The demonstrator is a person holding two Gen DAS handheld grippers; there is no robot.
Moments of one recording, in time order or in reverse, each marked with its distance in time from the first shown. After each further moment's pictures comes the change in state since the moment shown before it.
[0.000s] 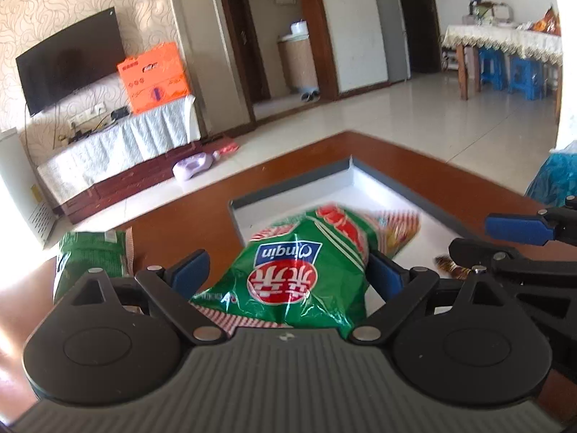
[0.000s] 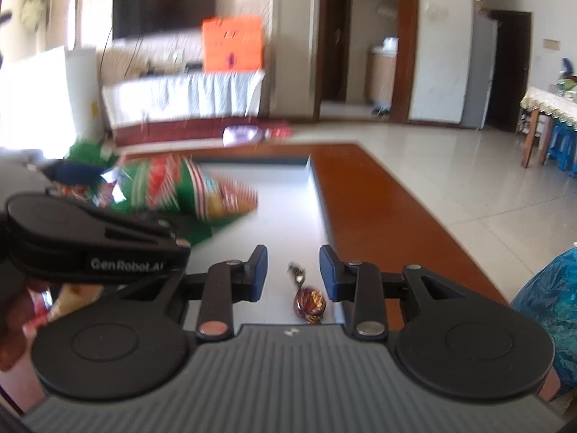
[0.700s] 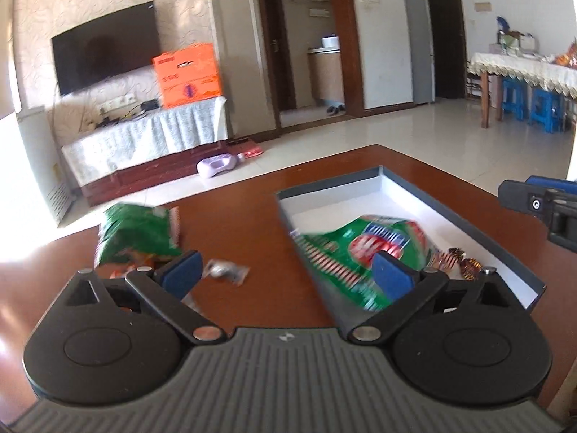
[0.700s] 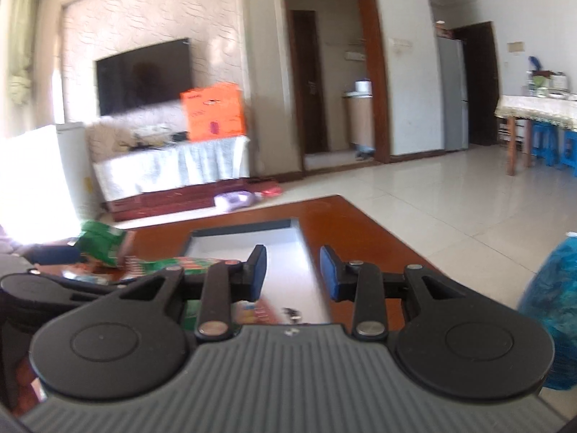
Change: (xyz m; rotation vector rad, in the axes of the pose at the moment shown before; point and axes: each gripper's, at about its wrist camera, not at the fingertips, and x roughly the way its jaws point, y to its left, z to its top) left arm -0.067 0.043 -0.034 -0.123 -0.016 0.072; right arm -0.043 -0.007 0.001 0.119 -0.180 0.019
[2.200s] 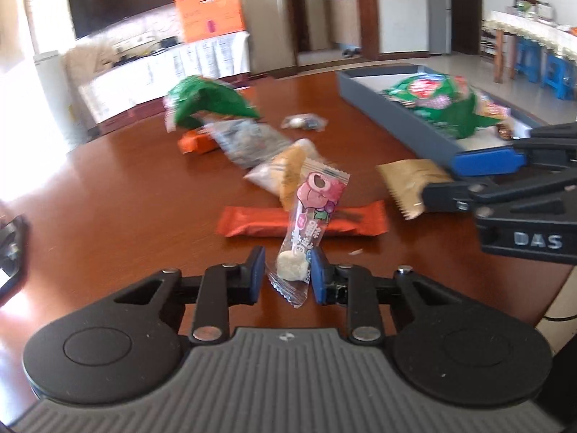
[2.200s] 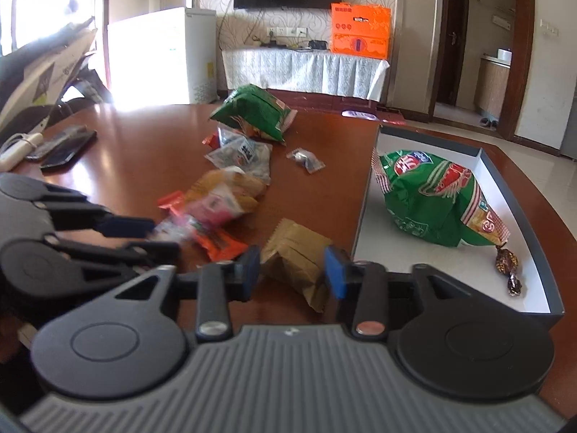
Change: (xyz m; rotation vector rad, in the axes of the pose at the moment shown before) left arm -0.055 0.088 -0.106 -0.012 0.203 0.050; right arm -0.006 0.116 -0.053 -0.302 0.295 0.330
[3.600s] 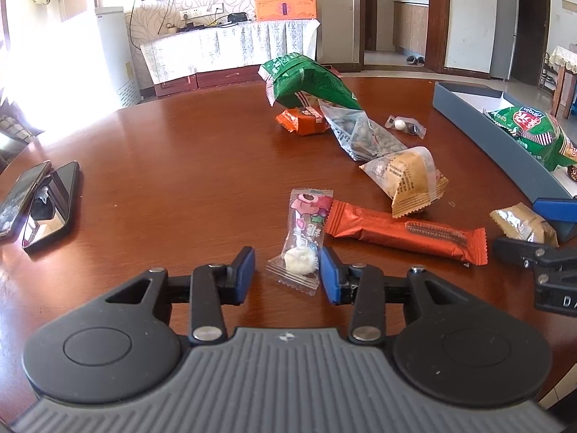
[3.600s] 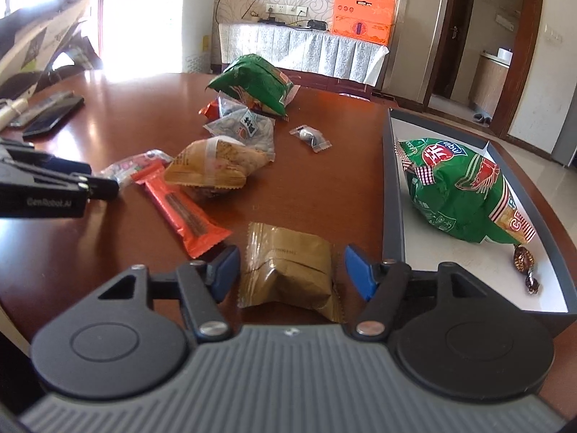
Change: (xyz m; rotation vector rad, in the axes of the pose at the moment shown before) left arm 0.008 0.067 -0.009 -0.197 0.035 0.106; right arm 0.021 0.021 0.001 -0.071 0.075 -0.059
